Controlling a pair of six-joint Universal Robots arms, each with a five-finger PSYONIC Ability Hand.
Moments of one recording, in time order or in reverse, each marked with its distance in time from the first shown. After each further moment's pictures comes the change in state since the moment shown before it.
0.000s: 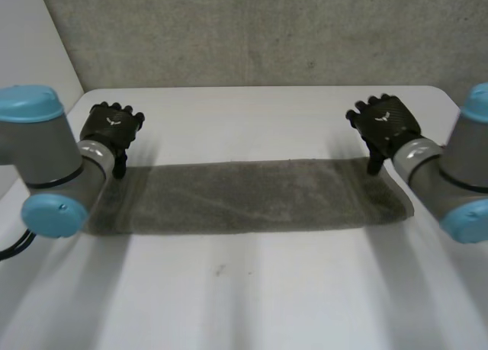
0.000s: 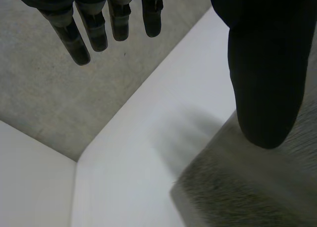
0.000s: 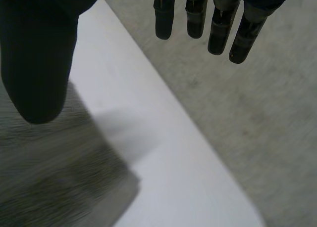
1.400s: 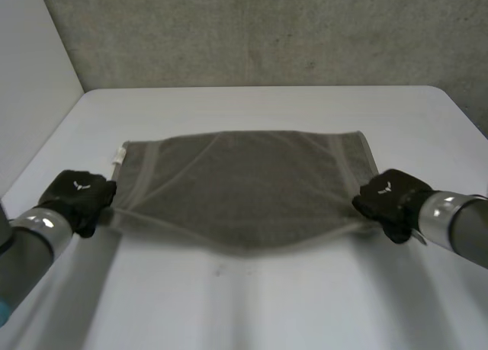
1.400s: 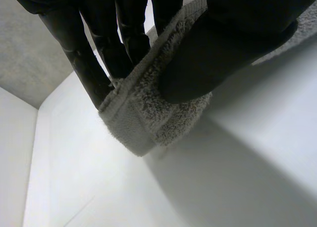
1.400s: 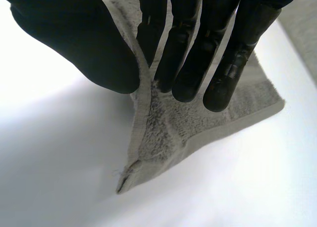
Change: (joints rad) left arm 0.117 0.433 -0.580 -0.076 0.100 0.031; right arm -0.034 -0.237 0.235 0.496 -0.084 -0.314; left_hand 1.025 1.038 1.036 1.039 1.017; right_hand 0.766 0.958 0.981 0.967 0.933
